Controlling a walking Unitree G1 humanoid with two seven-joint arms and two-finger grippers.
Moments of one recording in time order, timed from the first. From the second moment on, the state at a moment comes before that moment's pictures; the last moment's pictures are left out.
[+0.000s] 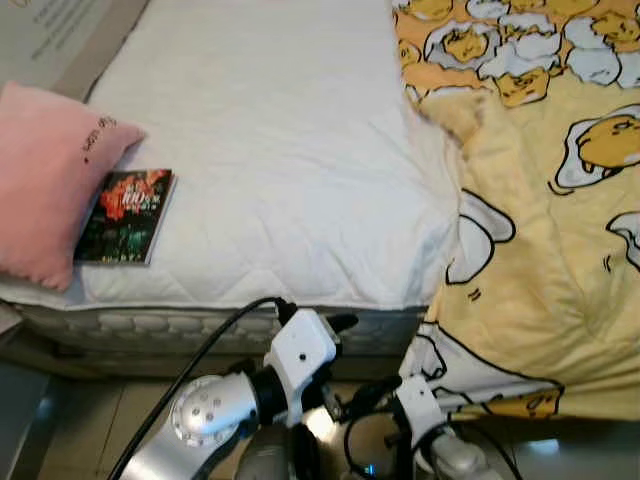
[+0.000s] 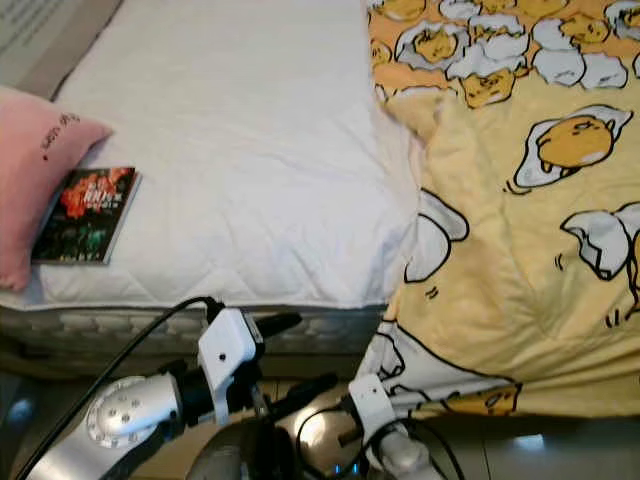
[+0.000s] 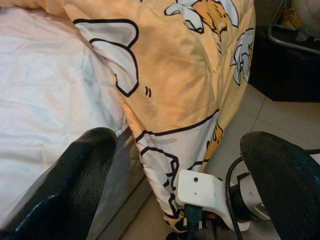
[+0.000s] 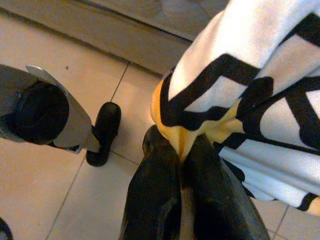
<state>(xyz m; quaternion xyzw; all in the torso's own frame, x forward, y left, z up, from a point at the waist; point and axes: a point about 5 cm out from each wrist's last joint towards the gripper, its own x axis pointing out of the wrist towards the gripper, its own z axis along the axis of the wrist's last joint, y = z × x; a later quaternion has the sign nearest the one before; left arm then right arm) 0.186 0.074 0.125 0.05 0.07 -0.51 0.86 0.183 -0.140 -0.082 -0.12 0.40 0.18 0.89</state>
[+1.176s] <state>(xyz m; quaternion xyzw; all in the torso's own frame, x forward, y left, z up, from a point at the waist) 0.203 0.075 0.112 0.06 0.10 -0.43 0.90 0.184 -0.146 -0.082 -0.12 0.41 0.16 0.89</state>
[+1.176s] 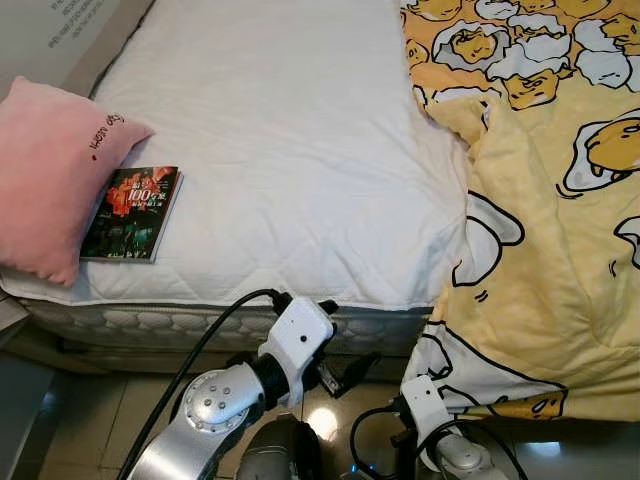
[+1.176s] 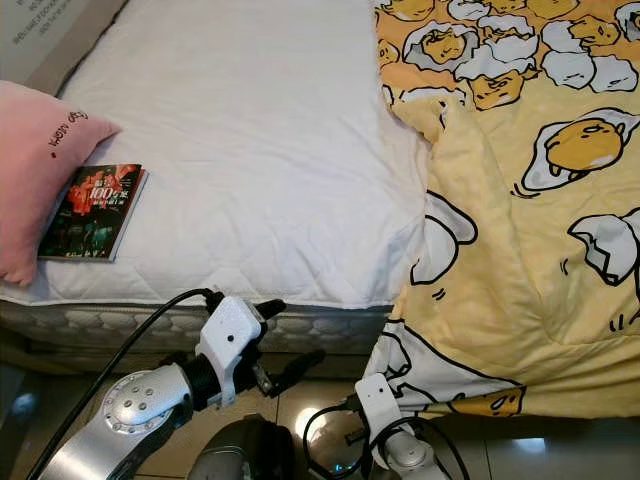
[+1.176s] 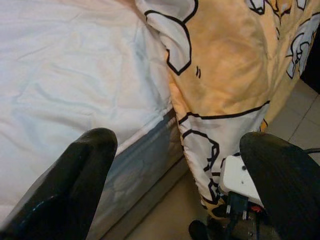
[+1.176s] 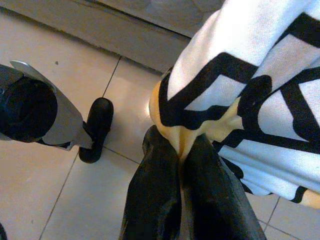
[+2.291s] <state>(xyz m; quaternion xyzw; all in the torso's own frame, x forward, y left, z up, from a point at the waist) 0.206 0.074 0.110 0.07 0.10 -0.43 0.89 0.196 -0.148 -0.077 -0.12 0.40 0.15 0.90</state>
